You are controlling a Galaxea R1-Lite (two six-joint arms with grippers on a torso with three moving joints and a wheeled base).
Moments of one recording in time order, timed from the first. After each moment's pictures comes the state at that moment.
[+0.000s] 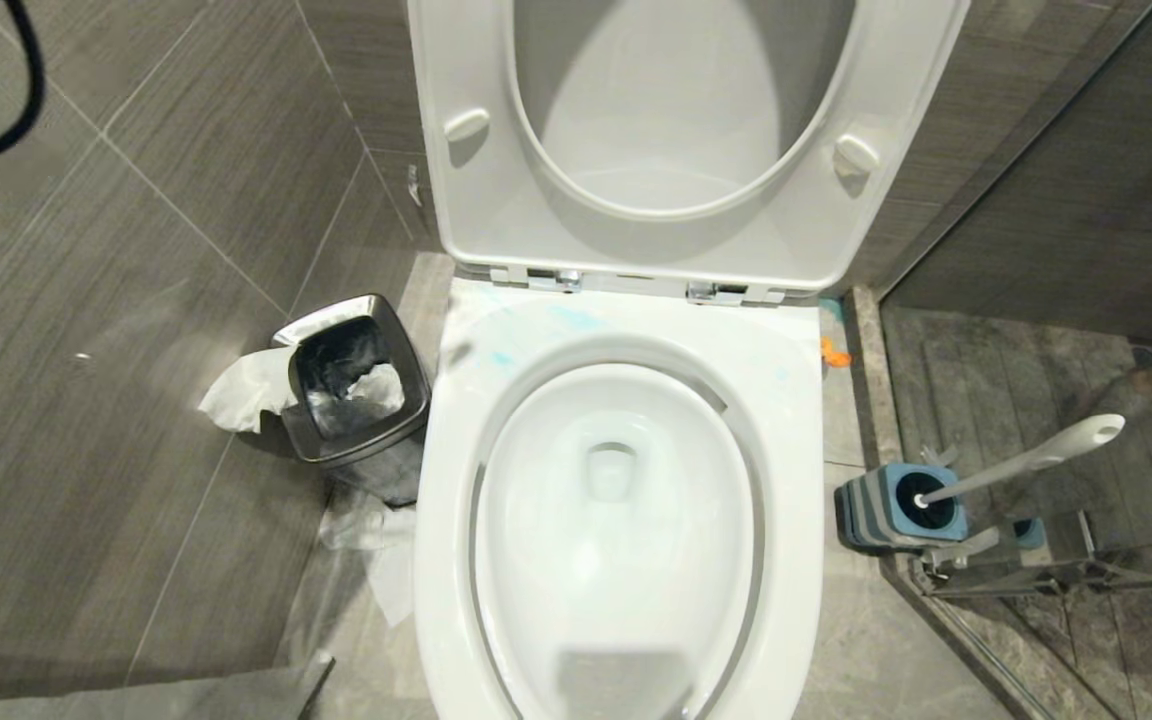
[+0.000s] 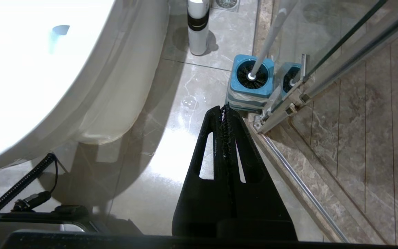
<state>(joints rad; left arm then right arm) -0.26 1.45 -1.56 -0.44 -0.86 -0.85 0.00 0.00 0.00 0.00 0.00 0.02</state>
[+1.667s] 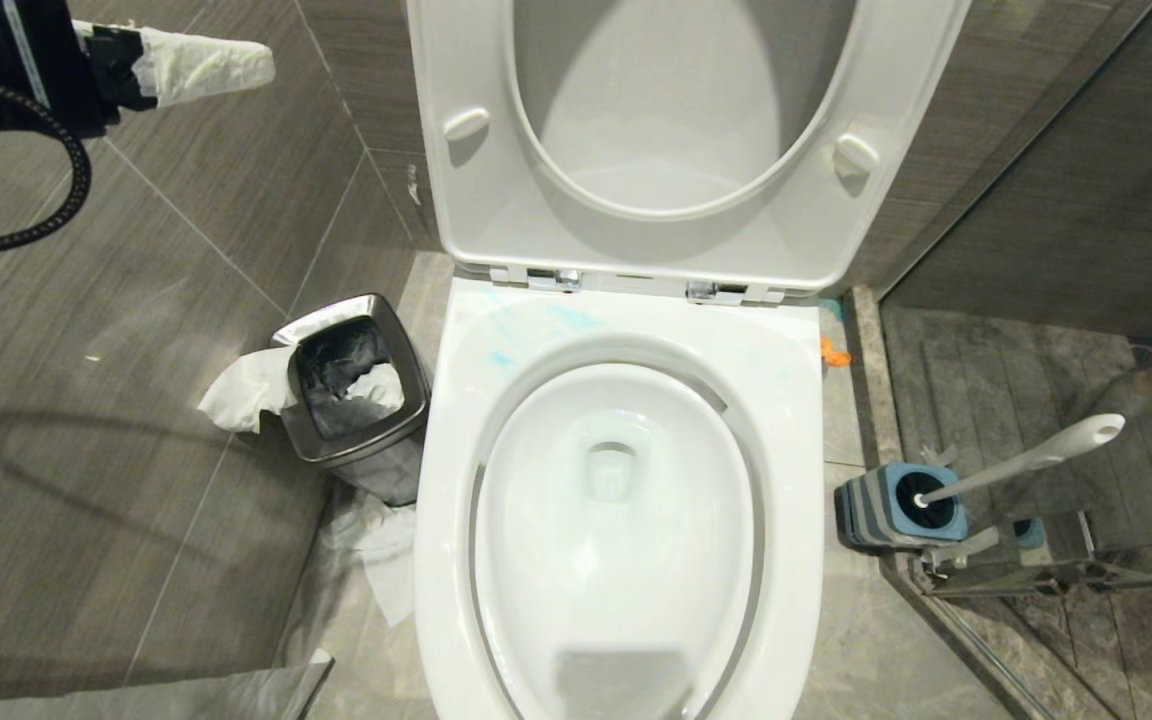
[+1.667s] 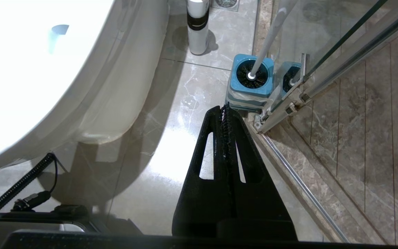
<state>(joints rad) -0.18 1.37 -1.54 0.13 -0.33 0.16 0.00 0.00 0.00 0.00 0.00 0.02</state>
